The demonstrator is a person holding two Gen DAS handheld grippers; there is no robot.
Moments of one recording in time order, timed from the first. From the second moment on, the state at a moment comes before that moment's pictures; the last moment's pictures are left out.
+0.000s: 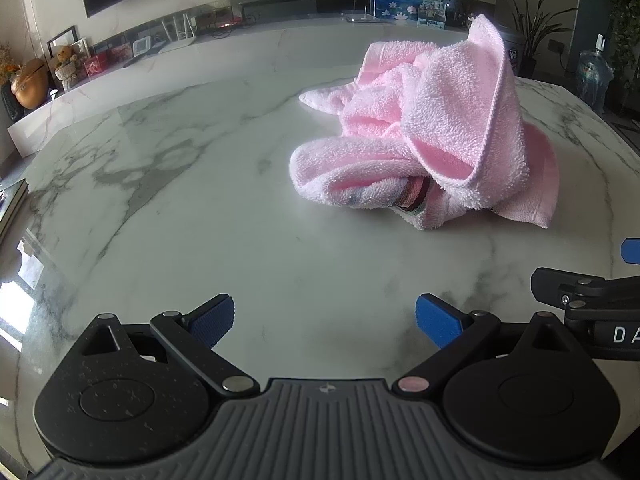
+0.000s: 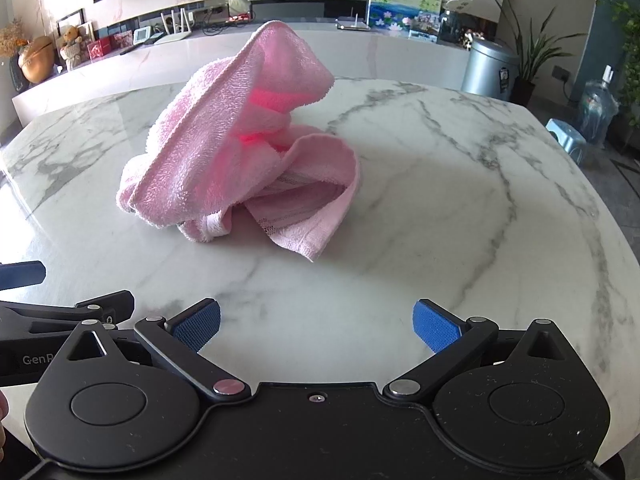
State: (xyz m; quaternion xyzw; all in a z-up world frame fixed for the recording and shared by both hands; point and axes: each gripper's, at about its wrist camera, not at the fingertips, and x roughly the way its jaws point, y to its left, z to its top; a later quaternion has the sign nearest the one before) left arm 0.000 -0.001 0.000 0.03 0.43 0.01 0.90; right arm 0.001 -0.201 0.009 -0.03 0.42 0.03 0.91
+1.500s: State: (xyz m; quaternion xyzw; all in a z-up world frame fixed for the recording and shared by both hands) left arm -0.001 -0.001 -0.001 0.03 0.43 0.02 0.90; right arm -0.005 -0.205 0.005 -0.01 0.42 0.02 0.91
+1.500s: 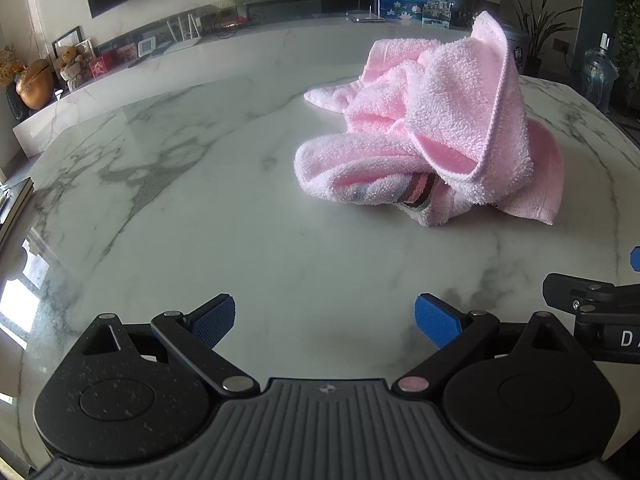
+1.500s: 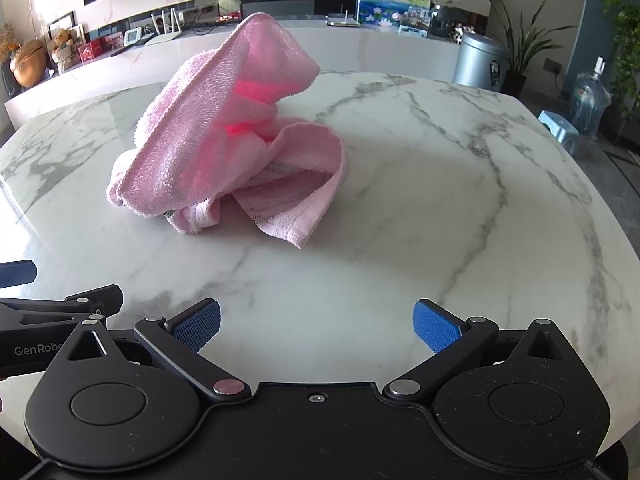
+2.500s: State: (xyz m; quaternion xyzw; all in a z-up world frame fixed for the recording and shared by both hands) left arm 0.000 -0.001 0.000 0.03 0.43 0.01 0.90; right arm -0.002 -0.208 0.003 -0.01 0.43 0.02 0.90
